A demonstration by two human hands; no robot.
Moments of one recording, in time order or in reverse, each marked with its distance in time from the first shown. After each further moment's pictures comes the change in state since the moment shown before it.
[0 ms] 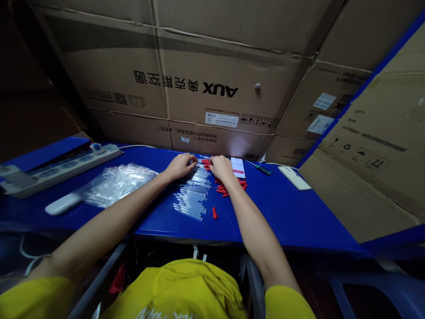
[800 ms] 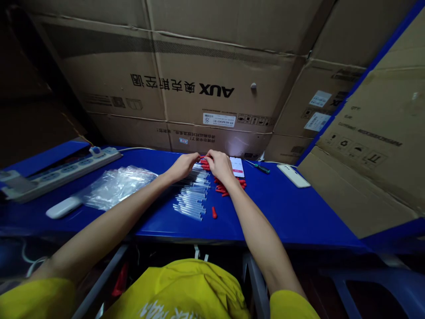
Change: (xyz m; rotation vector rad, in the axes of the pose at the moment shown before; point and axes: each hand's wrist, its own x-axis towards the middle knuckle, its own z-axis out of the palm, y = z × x) left_hand 0.003 0.018 -0.002 -0.160 0.069 0.221; right_hand -0.012 -0.001 -0.006 0.406 0.340 -0.111
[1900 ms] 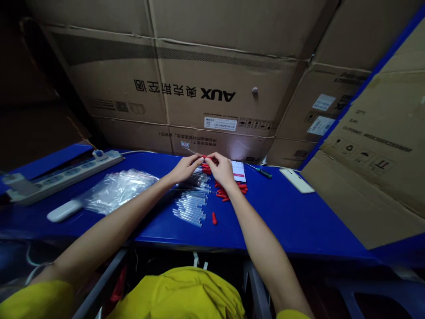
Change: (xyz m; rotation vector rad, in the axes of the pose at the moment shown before) left_hand 0.005 0.015 -0.004 -0.334 0.059 -0.124; right_hand -0.002 0.000 0.008 0.415 0.134 0.105
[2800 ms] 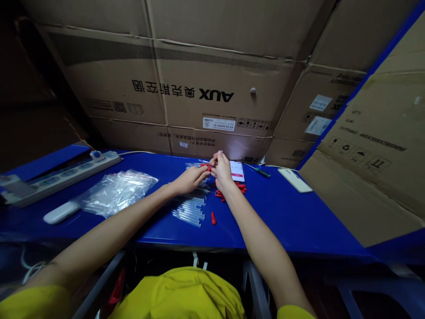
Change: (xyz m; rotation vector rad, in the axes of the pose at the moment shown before) left_hand -0.017 0.025 0.017 0.290 -0.236 0.168; right_hand 0.000 -0.027 0.006 0.954 0.145 0.542
